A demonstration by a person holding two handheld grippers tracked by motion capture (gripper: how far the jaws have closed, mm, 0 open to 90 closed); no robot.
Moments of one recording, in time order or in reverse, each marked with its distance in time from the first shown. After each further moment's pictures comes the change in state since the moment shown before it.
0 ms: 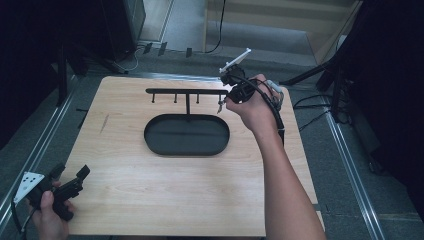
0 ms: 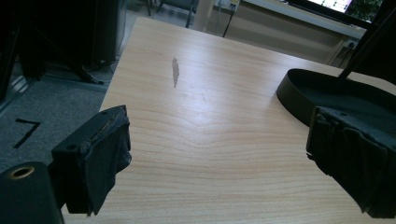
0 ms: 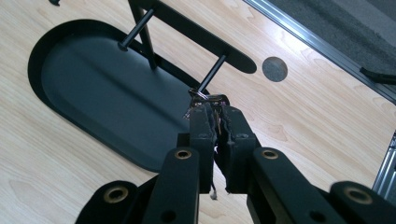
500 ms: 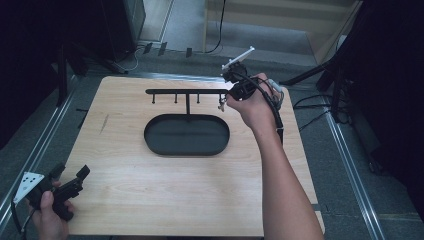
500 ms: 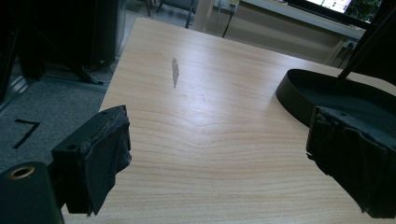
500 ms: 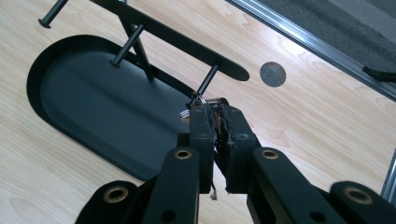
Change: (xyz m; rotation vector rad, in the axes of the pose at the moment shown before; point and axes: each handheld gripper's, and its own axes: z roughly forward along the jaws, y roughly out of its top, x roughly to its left) left arm 0.000 0.000 0.000 -0.001 -0.002 0.001; right arm -0.007 0.002 0.005 -0.028 0.008 0.049
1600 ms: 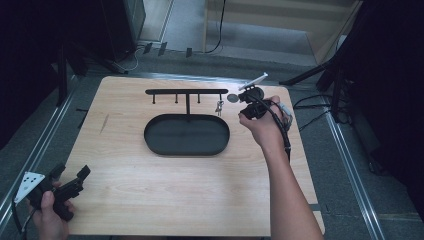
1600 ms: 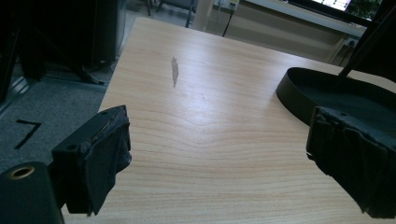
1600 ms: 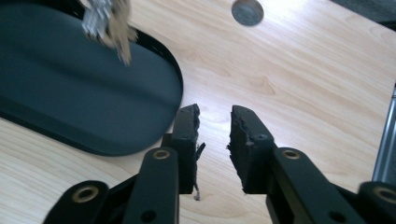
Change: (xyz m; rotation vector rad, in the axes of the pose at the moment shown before) left arm -0.001 0.000 0.000 0.006 0.003 0.009; right arm -0.026 -0.060 0.038 0.079 -0.085 0.111
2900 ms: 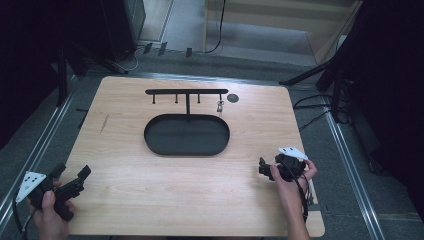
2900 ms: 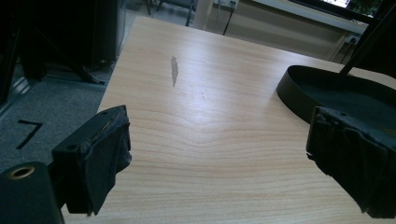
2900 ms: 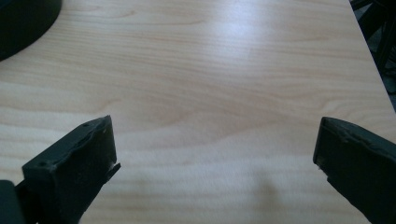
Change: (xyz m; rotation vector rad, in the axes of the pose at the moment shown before) left arm -0.001 0.000 0.001 0.006 0.001 0.007; right arm -0.045 -0.206 0.077 -0.324 -0.121 0.268
